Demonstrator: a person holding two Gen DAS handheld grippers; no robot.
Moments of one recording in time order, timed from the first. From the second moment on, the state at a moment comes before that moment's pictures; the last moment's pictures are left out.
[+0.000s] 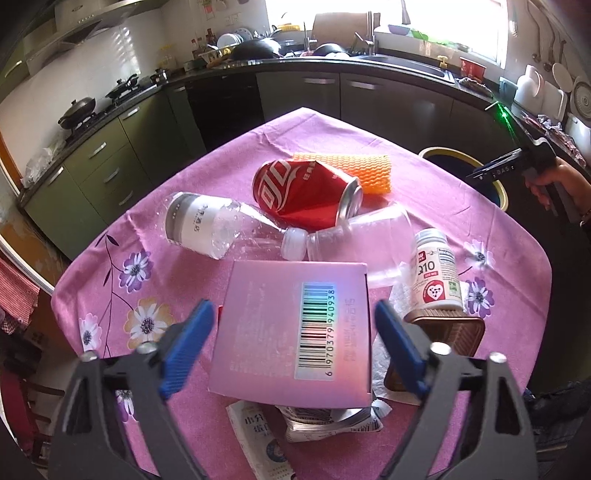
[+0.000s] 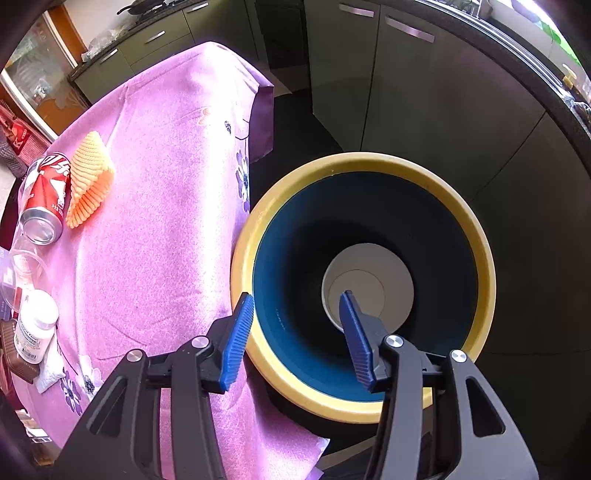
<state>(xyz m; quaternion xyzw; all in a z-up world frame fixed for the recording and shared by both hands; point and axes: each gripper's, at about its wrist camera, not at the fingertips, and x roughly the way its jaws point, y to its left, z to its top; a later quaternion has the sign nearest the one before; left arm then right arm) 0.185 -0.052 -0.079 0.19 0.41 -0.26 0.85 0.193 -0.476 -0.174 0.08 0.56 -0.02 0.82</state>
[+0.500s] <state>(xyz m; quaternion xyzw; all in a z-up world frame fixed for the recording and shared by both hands) 0.184 -0.044 -0.072 0.17 0.42 -0.27 0.85 0.197 -0.474 -0.172 0.08 0.55 0.00 0.83</state>
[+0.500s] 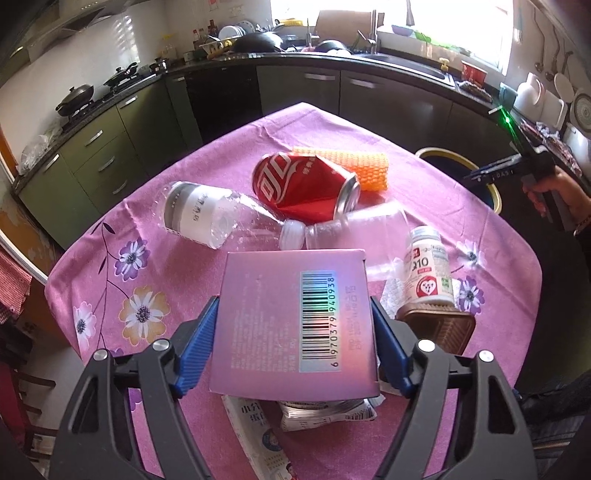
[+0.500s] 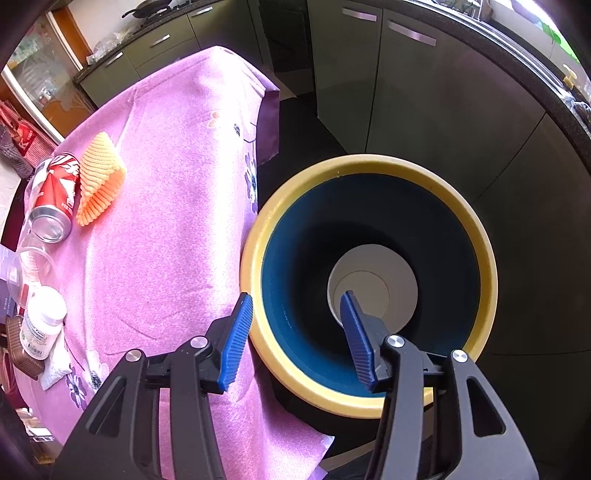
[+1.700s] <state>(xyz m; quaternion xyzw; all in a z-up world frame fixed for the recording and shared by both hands) 0.235 -0.508 -0.140 0.25 0.45 -0.39 0.76 0.031 -0.606 -0.103 0.15 0.44 -0.10 0.88</state>
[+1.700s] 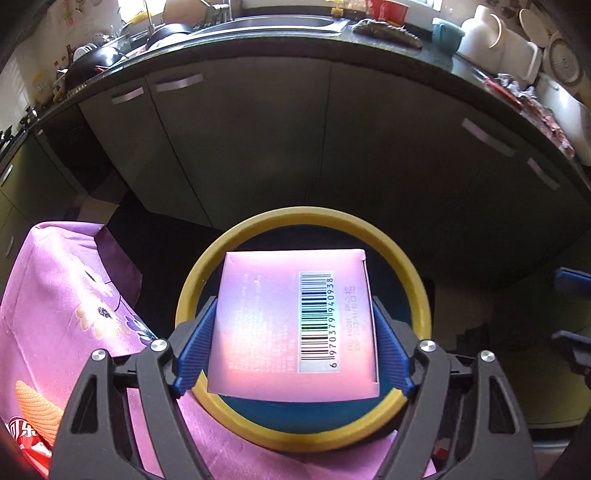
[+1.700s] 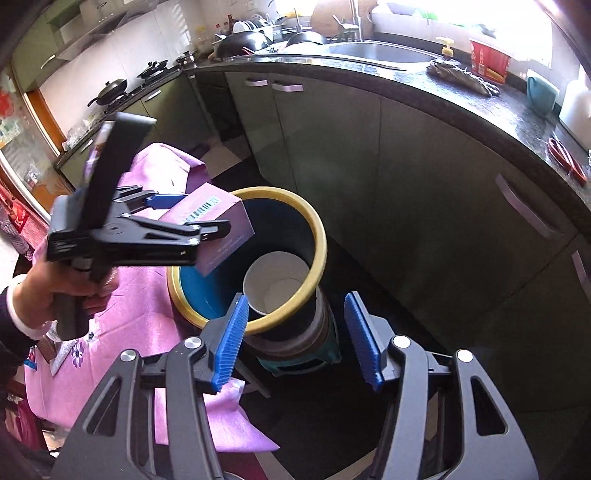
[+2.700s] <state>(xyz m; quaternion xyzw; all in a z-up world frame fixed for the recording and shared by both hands) 0.168 -0.097 0.012 0.10 0.39 -0.22 0.89 0.128 -0.304 -0.122 -0.04 0.46 0.26 0.85</state>
